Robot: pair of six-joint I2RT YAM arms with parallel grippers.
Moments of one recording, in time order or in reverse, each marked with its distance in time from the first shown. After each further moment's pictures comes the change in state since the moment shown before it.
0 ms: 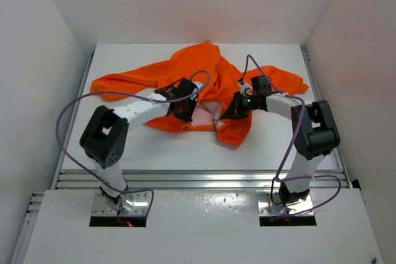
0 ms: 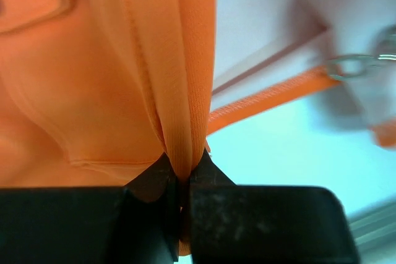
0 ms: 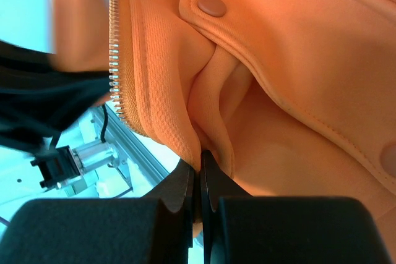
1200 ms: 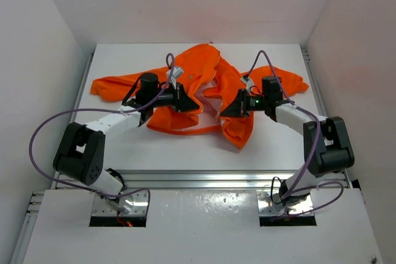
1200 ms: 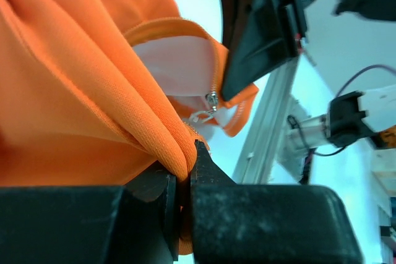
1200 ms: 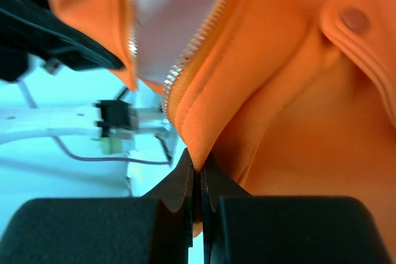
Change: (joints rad) left arm 0.256 -0.296 -0.389 0.798 0.861 -0.177; right arm -0.017 -0.219 -0.182 0.236 -0.270 0.075
